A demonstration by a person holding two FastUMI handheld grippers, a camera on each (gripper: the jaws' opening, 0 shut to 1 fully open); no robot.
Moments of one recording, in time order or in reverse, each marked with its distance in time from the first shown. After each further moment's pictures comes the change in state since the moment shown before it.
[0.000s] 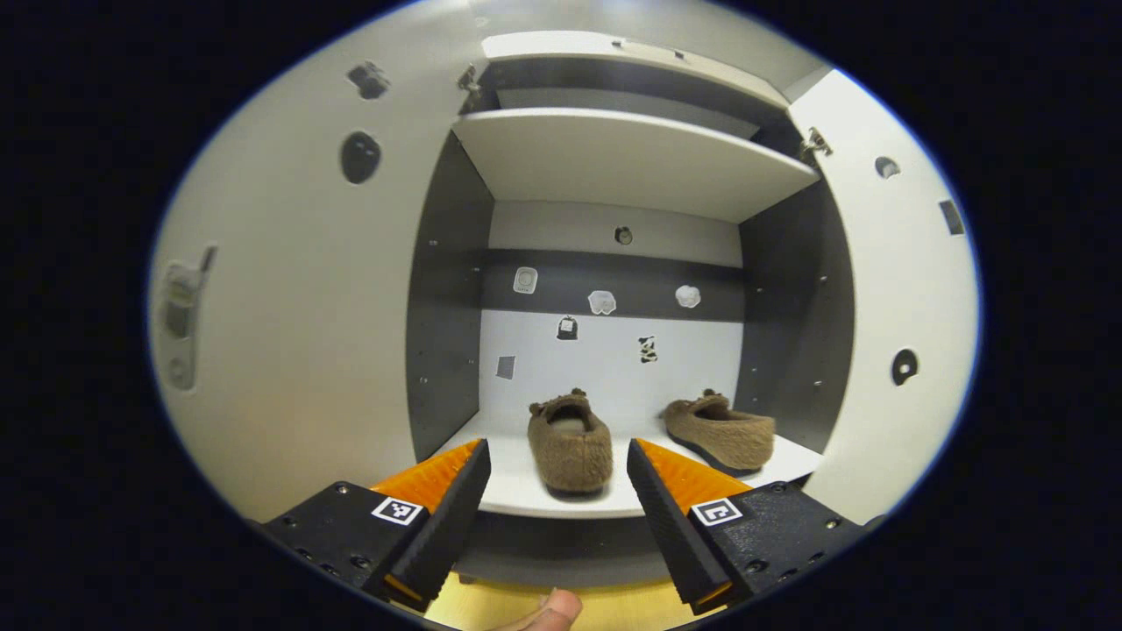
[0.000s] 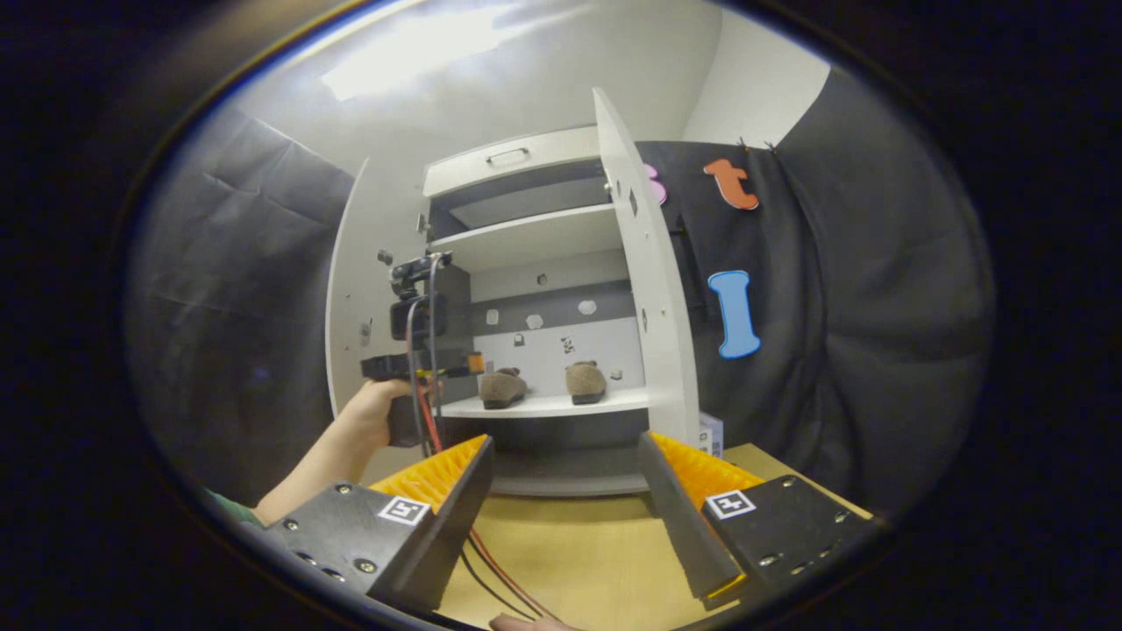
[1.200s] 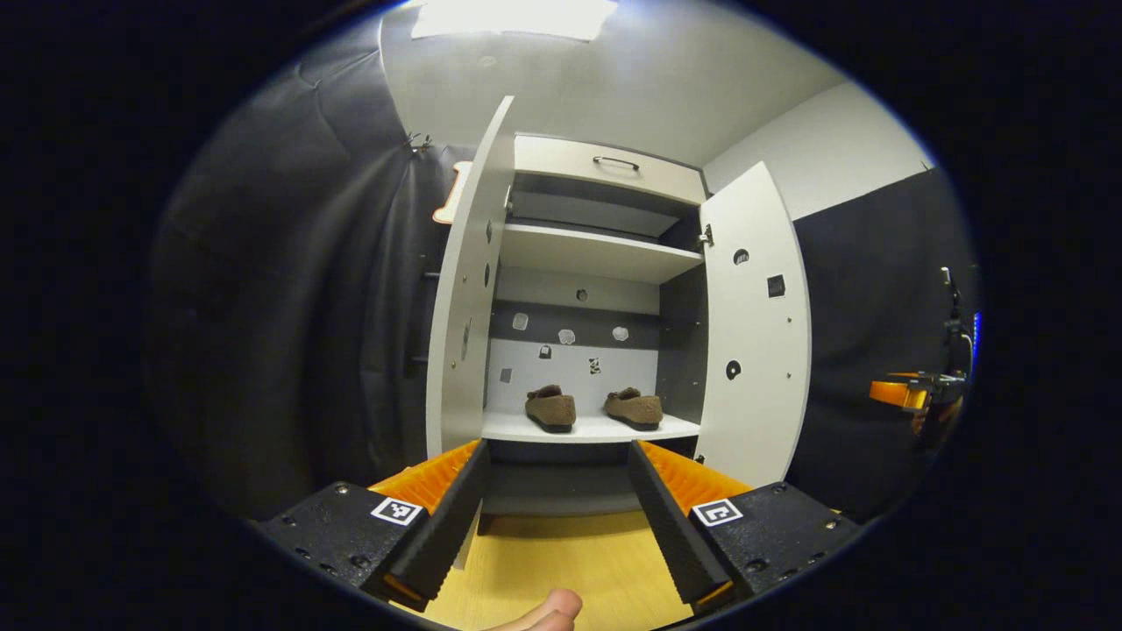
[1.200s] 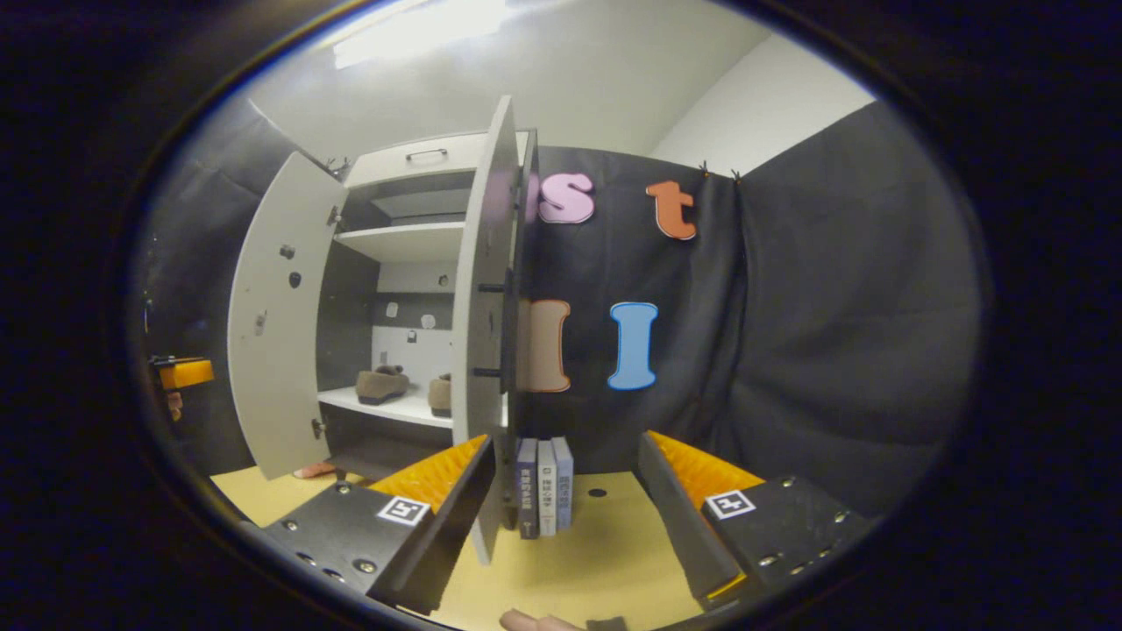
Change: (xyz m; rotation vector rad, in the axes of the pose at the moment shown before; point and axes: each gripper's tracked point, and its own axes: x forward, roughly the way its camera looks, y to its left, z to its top) left arm -0.287 0.034 0.016 0.010 -0.132 -0.139; right arm 0.037 -0.207 0.101 -0.190 0.055 -0.177
